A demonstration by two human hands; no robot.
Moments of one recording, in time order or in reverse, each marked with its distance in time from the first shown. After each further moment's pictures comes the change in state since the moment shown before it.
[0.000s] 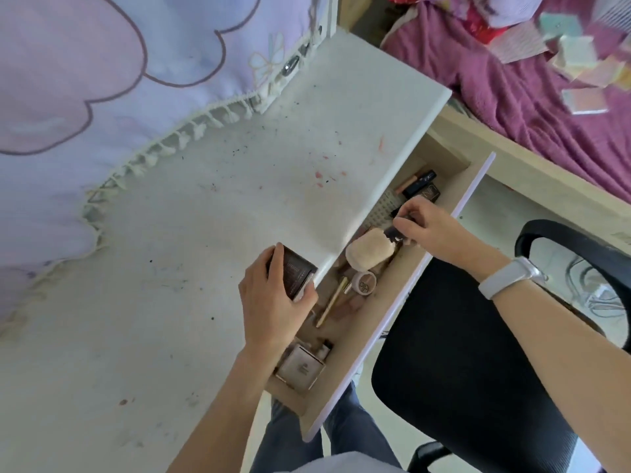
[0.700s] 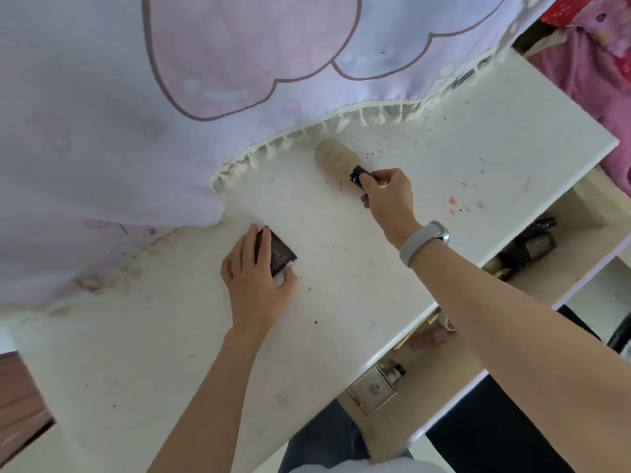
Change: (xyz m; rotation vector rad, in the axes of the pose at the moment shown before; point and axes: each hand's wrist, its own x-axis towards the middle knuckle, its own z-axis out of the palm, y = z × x) left_hand 0.032 -0.168 -0.057 0.161 0.093 -0.234; right_hand 0.124 -0.168 0.178 0.375 0.224 0.077
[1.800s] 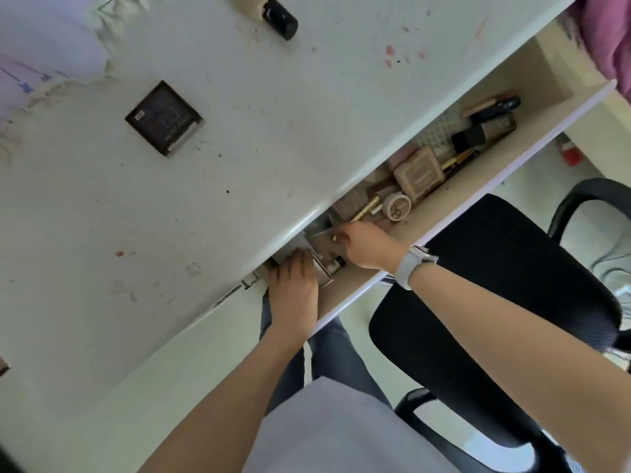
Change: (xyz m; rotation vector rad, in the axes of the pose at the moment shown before) left_hand -0.199 0.106 0.102 0.315 -0.471 0.069; right_hand -0.118 0.201 -0.098 -0.939 -0.725 -0.158
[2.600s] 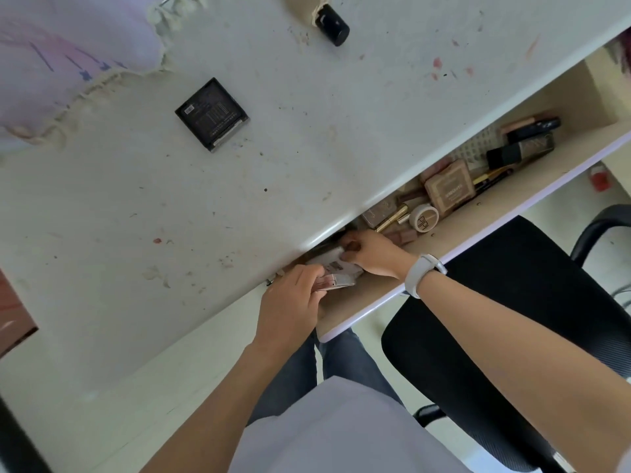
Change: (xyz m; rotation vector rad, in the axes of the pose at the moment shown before) left_hand -0.032 -0.044 -0.031 -0.542 0.225 0.115; right_hand 0.010 -0.023 0.007 0.260 -0.102 -0.018
